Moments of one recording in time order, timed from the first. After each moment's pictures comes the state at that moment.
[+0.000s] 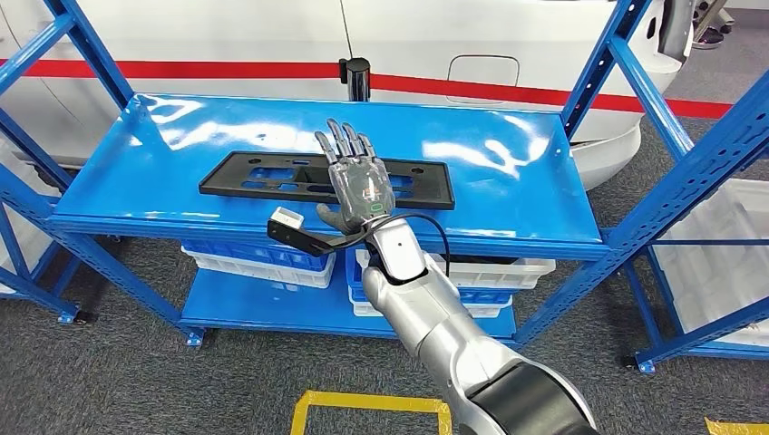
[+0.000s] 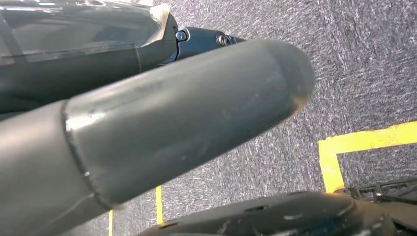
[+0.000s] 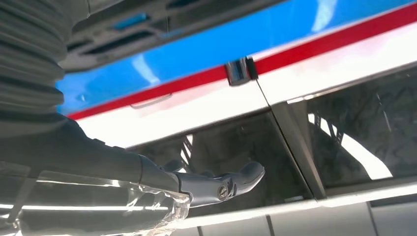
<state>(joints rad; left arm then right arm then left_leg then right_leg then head) -0.04 -0.22 0.37 -0.19 -0.93 0.44 -0.05 -0.78 0.36 0.35 -0.65 1.46 -0.70 -0.17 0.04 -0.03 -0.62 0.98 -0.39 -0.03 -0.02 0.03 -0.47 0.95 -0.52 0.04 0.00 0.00</state>
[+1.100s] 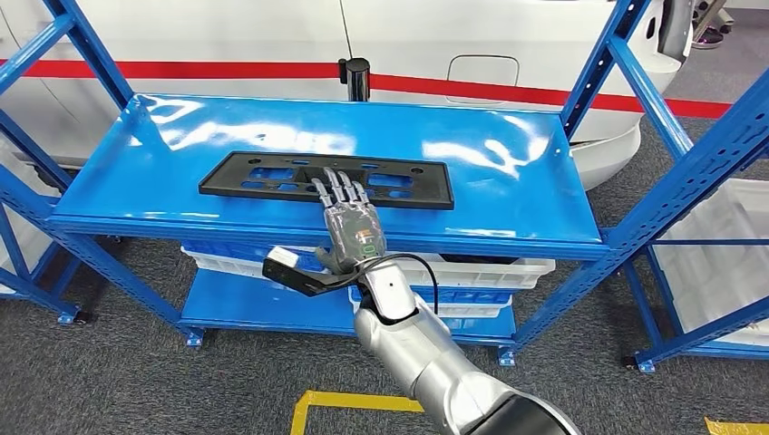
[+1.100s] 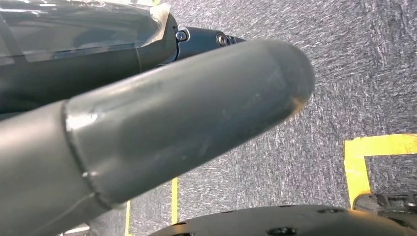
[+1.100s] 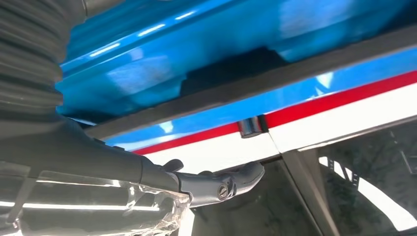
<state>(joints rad) -0.04 -0.23 0.43 -0.19 -0.94 0.47 0.03 -0.66 0.37 0.45 -0.67 1.37 -0.70 -0.11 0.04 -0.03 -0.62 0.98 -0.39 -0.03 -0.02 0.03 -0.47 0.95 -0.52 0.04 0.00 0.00</state>
